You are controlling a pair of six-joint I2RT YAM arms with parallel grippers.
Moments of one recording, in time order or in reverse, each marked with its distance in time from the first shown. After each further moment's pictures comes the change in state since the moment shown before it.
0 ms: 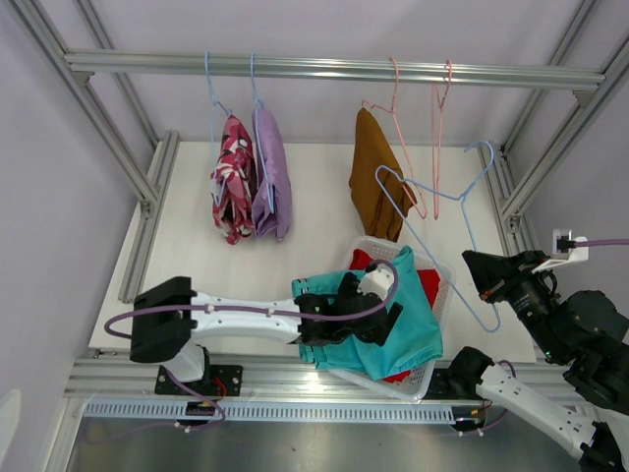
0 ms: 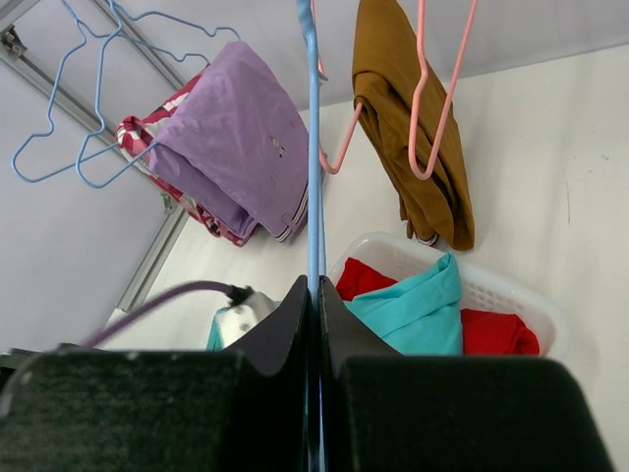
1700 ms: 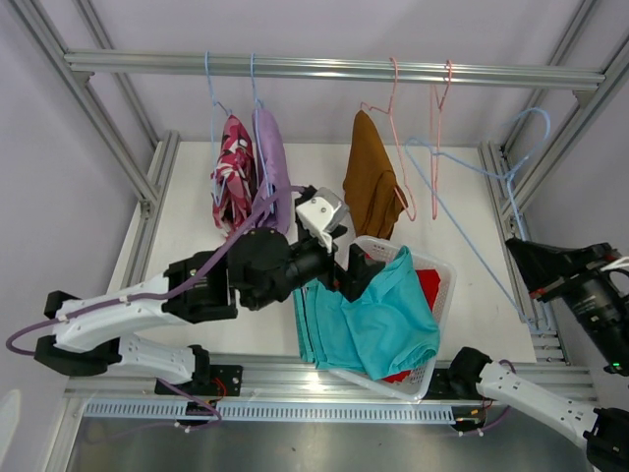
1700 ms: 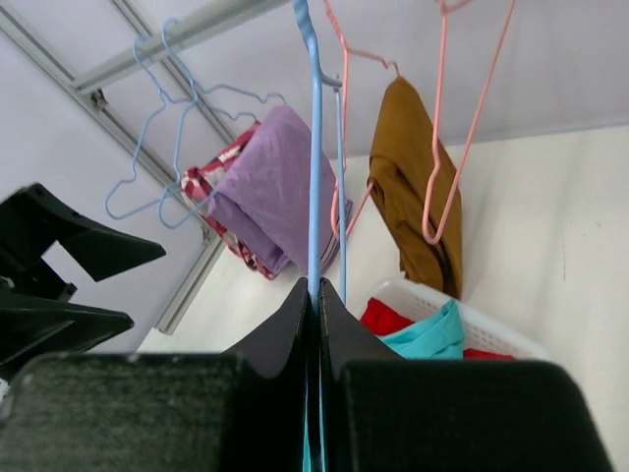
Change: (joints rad) left arm -0.011 -0.397 0.484 -0.261 0.033 0.304; right arm 0.057 0.116 0.357 -0.139 0.030 -0.058
